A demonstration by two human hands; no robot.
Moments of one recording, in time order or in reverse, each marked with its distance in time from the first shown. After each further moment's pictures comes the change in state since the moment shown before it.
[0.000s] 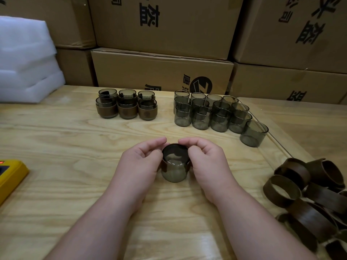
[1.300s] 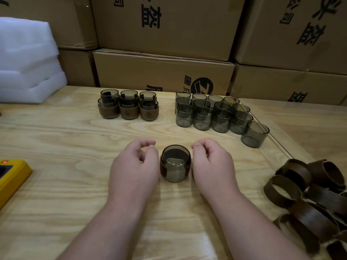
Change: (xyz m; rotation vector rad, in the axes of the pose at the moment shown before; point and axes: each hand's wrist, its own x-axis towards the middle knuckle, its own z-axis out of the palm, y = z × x) left_hand -0.016 0.007 -0.003 0.482 0.293 0.210; right_hand -0.003 0.012 -0.006 -0.481 0.198 -0.189
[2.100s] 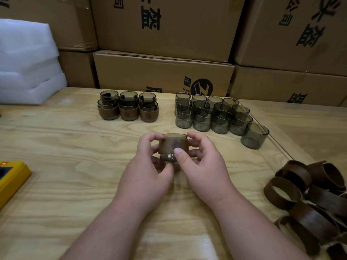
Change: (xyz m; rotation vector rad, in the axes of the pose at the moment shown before) left_hand -0.002 -0.006 0.008 0.031 -0.224 0.142; right_hand -0.001 0.002 0.010 0.366 -0.176 -0.056
